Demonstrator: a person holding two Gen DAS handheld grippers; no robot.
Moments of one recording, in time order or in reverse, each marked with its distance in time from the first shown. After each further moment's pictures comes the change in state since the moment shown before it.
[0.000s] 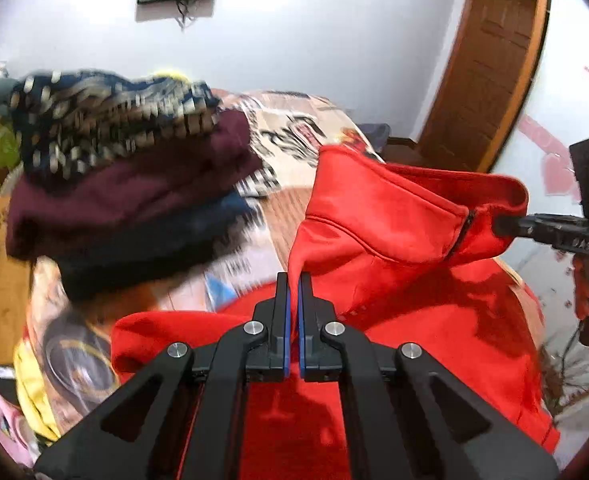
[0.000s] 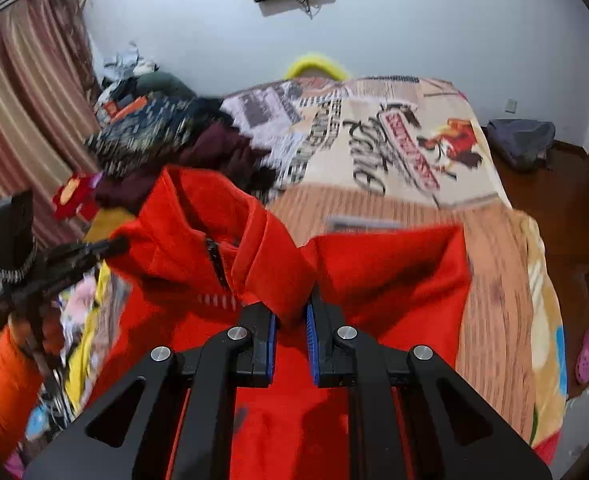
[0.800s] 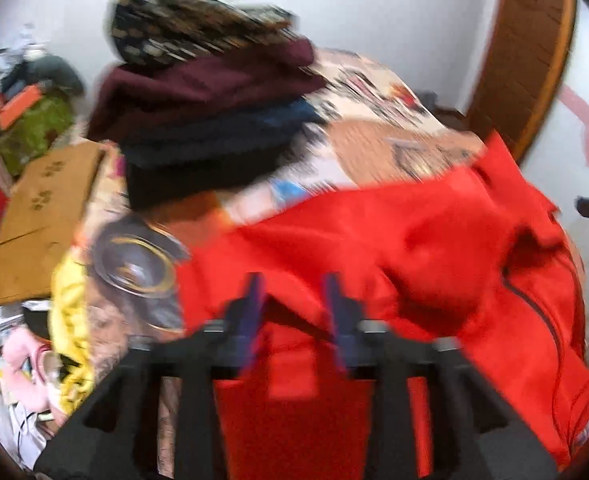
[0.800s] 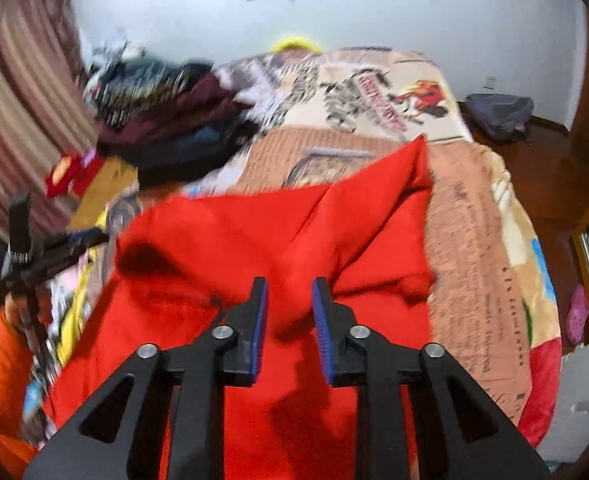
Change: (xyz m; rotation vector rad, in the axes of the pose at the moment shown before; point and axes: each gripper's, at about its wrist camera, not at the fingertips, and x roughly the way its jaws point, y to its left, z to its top) left arm -0.034 0.026 -0.078 -0.057 0.063 0.243; right arm -0.043 -0.011 -0.072 0.069 0.015 -0.060
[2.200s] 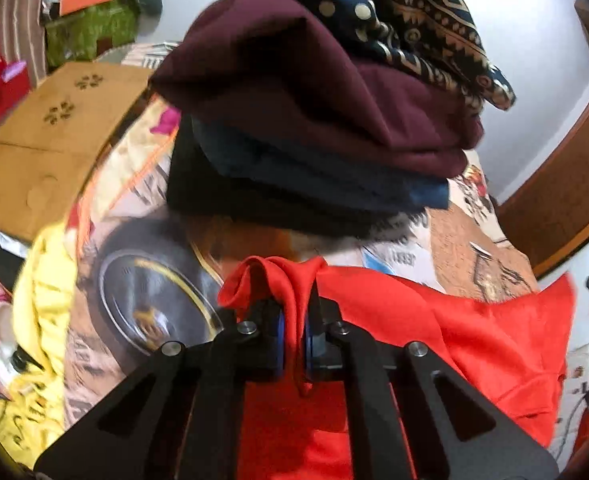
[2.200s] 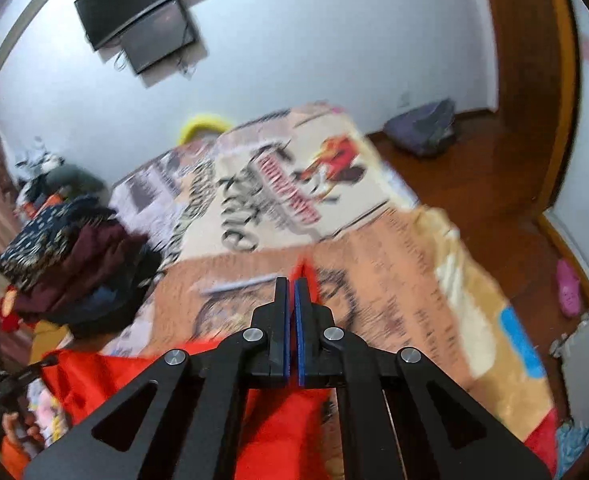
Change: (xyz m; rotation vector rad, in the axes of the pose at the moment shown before) left arm 0.084 0.109 0.048 -0.413 0.025 -0.030; right arm 0.039 -0.085 0.094 0.266 -0.228 -0.197
